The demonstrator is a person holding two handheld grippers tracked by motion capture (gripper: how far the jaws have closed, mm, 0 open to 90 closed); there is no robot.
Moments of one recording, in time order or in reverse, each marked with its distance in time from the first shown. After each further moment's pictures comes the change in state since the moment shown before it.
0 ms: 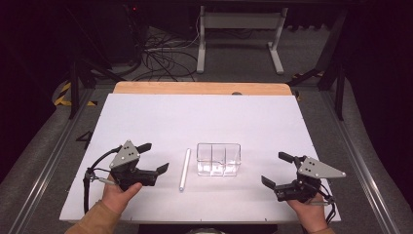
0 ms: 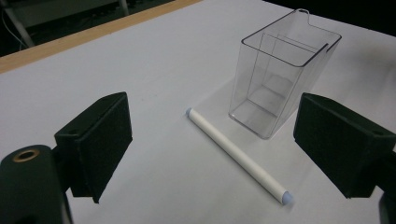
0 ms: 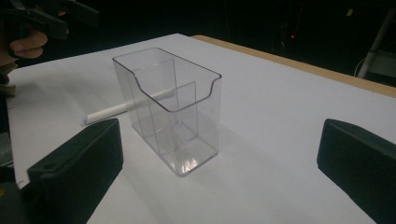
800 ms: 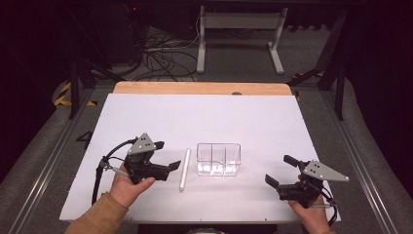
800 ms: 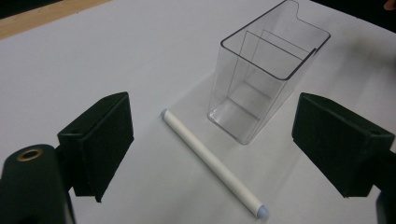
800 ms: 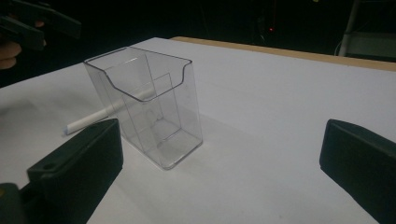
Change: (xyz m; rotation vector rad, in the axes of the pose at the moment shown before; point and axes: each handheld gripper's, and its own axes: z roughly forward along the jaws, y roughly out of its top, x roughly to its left) left arm -0.009 0.027 0.025 0.130 -0.061 -0.036; right arm -0.004 -0.016 -0.003 -0.011 -0.076 0.118
